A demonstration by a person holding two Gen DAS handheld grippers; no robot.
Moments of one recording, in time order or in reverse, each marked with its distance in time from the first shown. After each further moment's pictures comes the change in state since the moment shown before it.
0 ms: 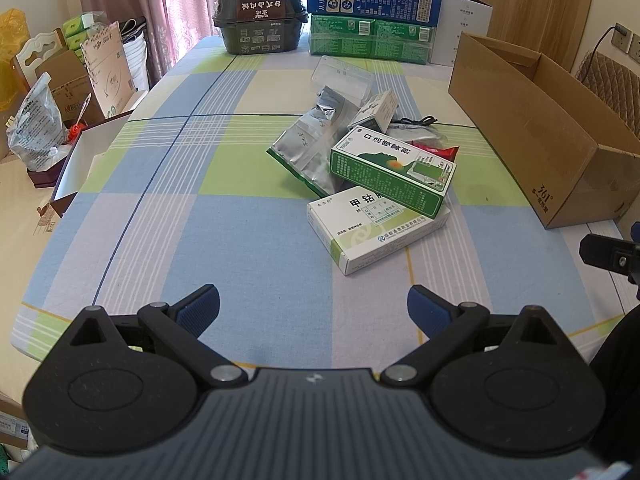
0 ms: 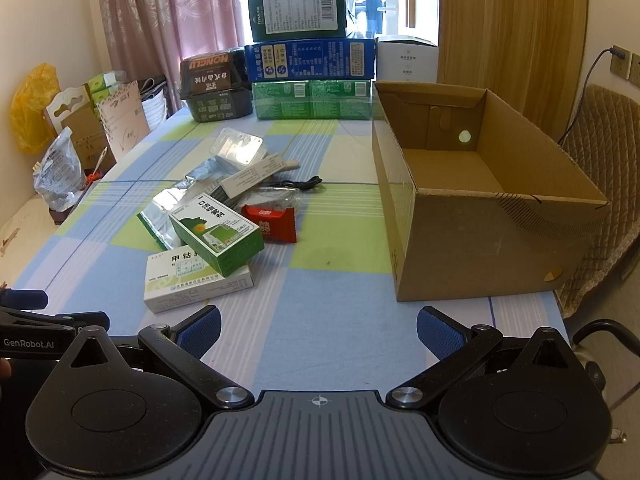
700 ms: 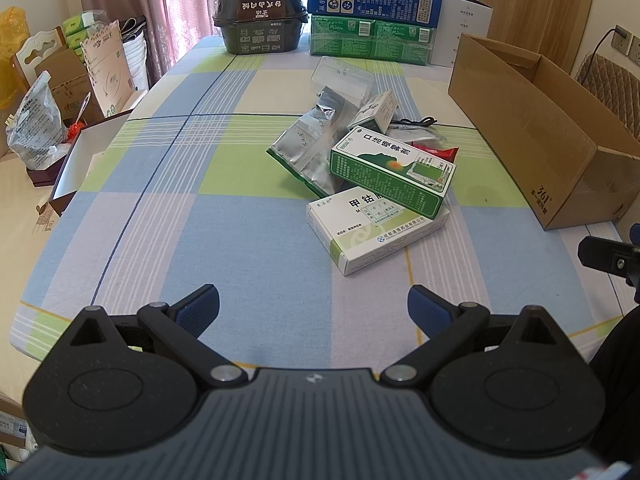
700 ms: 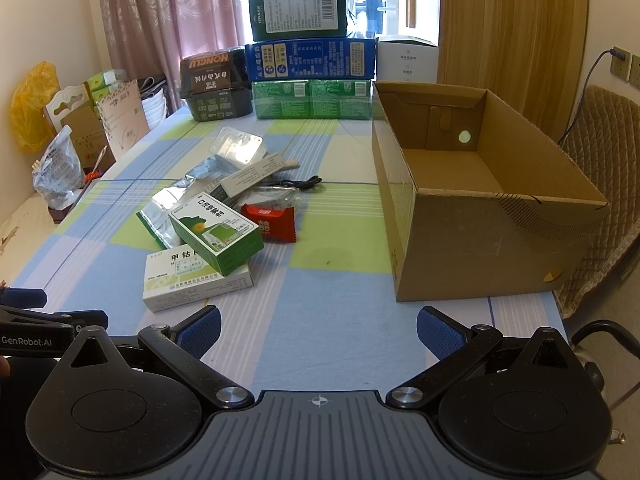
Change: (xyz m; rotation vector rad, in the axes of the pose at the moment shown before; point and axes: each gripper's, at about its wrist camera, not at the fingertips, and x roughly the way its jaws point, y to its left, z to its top) left arm 0.000 0.000 0.000 -0.002 -0.001 -0.001; right arm 0.000 0.001 0.001 -0.008 0.002 0.003
